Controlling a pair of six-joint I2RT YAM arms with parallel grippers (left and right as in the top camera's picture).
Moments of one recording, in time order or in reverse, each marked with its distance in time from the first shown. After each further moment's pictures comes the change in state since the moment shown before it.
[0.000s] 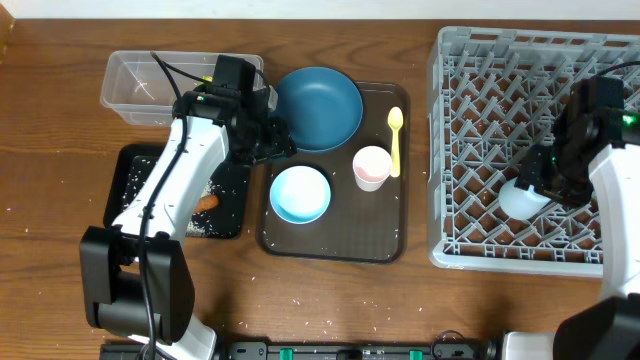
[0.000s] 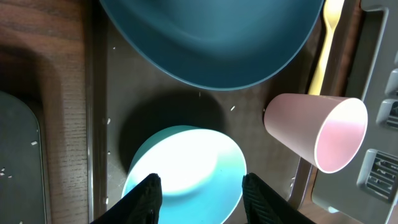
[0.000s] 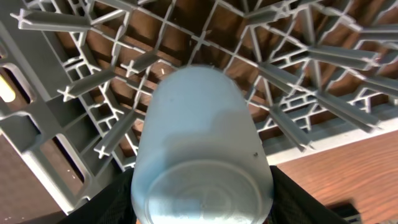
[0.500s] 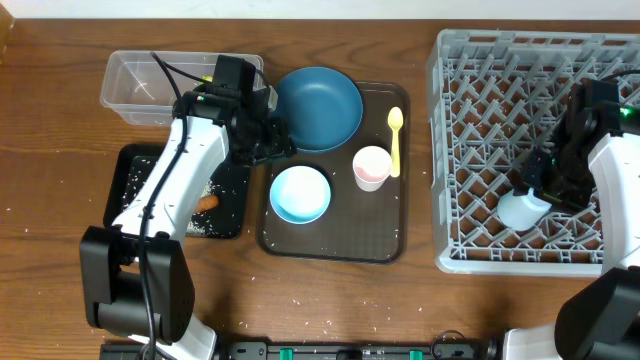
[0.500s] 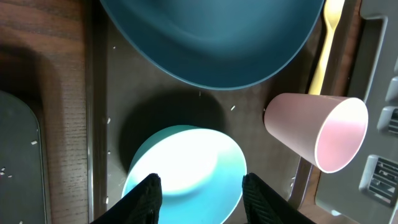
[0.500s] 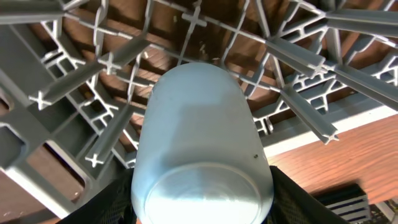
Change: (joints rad) left arm 0.000 0.000 0.000 -0.001 0.000 0.000; right arm -0.032 0.071 0.000 -0.042 -0.004 0.020
